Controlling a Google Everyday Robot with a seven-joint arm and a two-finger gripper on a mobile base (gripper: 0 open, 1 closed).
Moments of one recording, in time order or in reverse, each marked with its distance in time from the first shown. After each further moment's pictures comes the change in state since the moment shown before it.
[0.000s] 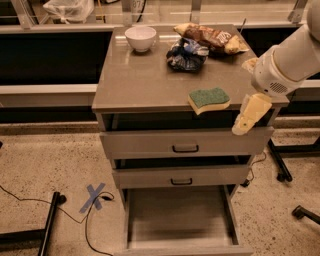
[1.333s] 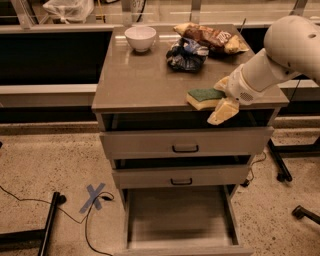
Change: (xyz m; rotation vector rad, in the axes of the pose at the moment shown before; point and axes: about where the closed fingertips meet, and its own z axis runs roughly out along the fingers) arm -0.012 -0.014 0.100 -0.129 -0.074 -0.015
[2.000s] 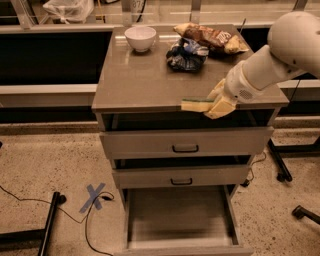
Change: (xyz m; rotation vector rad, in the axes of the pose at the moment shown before) arm -0.021 0.005 -0.013 0.016 -0.068 0.006
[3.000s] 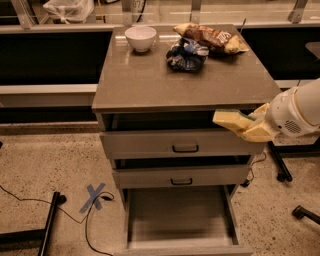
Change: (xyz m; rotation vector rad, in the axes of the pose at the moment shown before) arm 0.062 0.085 -0.071 0.065 0.003 0.248
